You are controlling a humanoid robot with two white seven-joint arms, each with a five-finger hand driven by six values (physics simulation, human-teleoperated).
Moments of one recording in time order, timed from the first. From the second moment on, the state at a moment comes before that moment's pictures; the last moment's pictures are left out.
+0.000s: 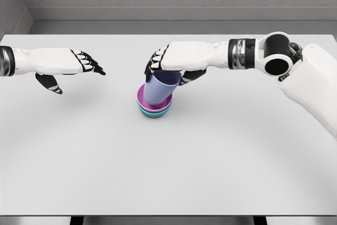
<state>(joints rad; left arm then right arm) -0.91 0.92 -0.90 -1.39 -0.29 -0.61 -0.60 -0.92 -0.46 0.83 -1.38 0.31 -0.61 0.61</state>
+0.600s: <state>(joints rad) -0.90 0.92 -0.90 -1.39 -0.29 -0.61 -0.60 -0.92 -0.44 0.84 -1.36 0.34 -0.61 0.61</state>
